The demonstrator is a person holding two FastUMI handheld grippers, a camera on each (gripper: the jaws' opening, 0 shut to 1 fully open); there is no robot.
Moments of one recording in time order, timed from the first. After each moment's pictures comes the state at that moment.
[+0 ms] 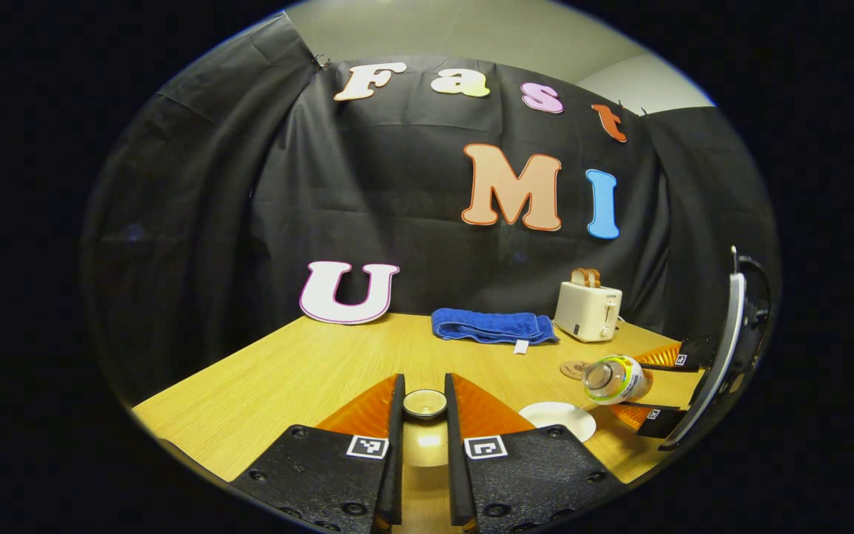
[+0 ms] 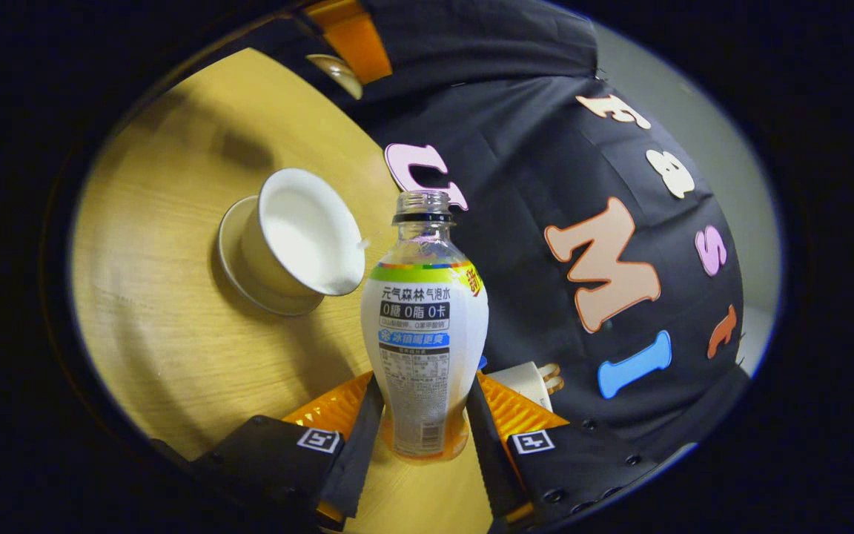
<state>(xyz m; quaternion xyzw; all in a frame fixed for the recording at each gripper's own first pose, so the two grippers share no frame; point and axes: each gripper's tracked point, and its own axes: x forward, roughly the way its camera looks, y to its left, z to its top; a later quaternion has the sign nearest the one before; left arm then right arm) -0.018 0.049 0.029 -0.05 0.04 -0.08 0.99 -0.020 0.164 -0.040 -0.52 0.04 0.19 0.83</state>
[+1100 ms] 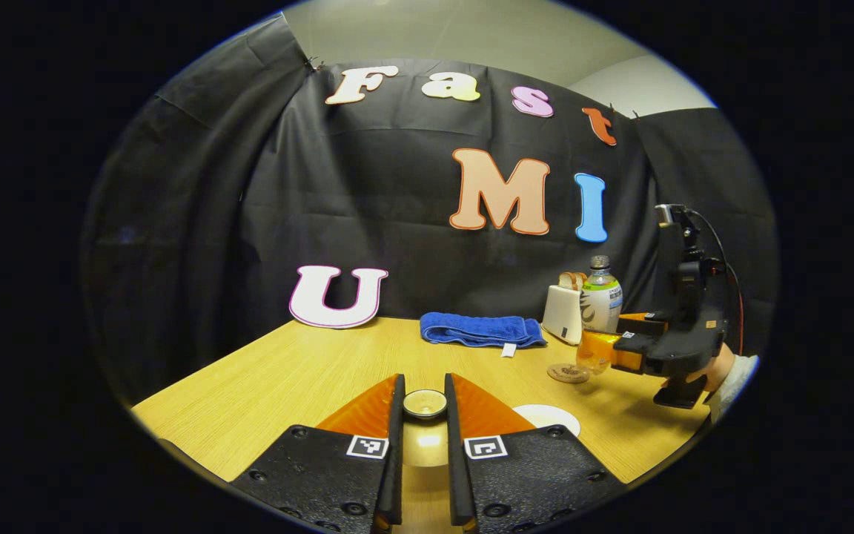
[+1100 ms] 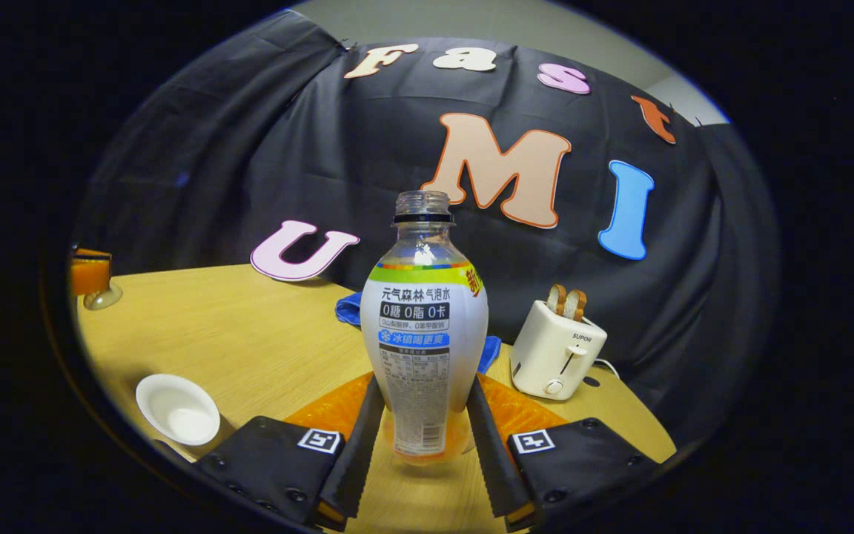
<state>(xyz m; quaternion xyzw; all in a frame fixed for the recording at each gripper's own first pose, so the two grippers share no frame) -0.024 0.038 0.037 -0.05 0.03 -0.10 0.99 0.098 0.140 0.013 -0.13 0.07 0.12 0.98</state>
